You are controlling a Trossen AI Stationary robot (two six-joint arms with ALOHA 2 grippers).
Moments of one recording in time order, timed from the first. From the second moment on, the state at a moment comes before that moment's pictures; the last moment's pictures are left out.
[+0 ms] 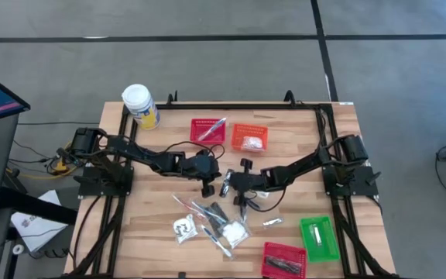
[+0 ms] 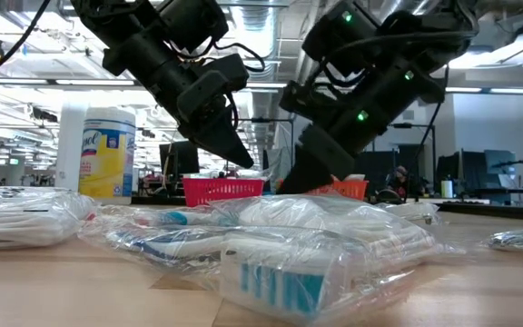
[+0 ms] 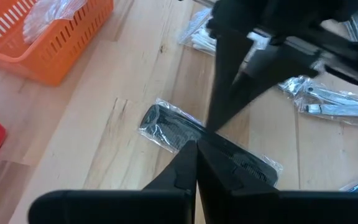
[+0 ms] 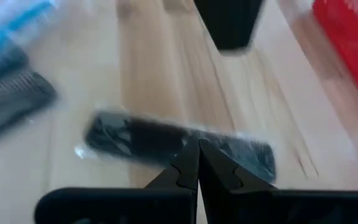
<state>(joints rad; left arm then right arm) -0.04 1.66 0.82 0.09 -0.17 -0.16 0.18 1.89 0.90 0.19 0.37 0.13</state>
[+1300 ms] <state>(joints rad) 0.06 1.66 0.71 0.11 -0.03 -0.57 0.16 1.94 0.90 0.19 0.31 0.17</state>
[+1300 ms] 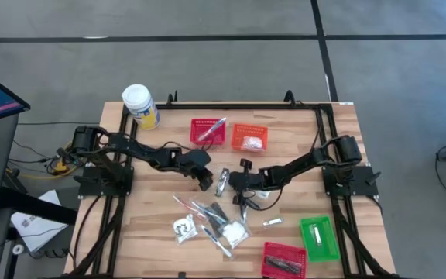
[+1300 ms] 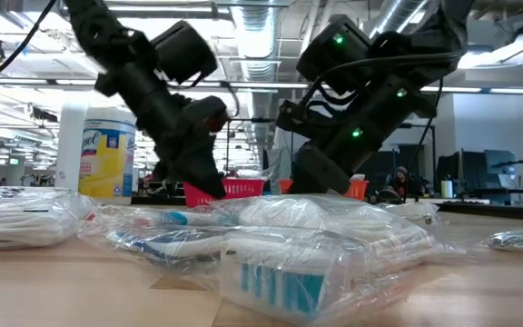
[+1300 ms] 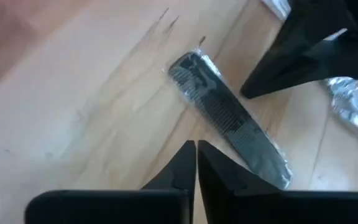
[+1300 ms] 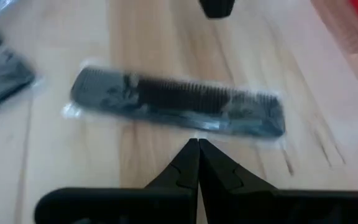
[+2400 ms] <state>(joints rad) 0.12 1.79 0.67 0.38 0.20 -0.71 0.12 1.97 0.91 0.30 0.32 0.14</state>
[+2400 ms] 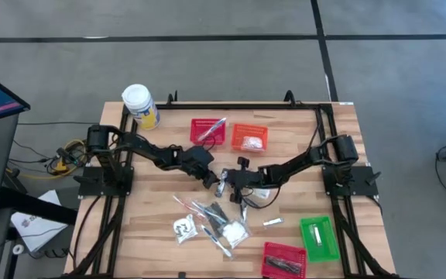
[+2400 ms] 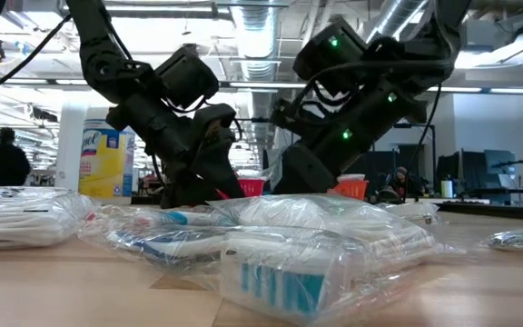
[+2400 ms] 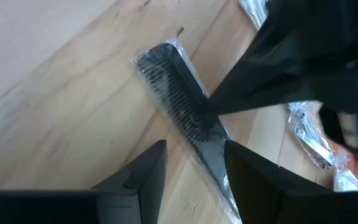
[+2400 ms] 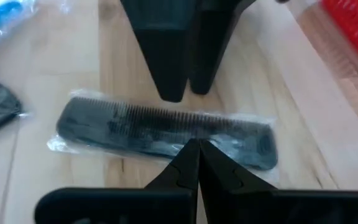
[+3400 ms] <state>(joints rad) 0.12 1.79 0.67 0.39 0.19 -0.69 0.15 1.99 0.91 0.32 0.31 0.15</state>
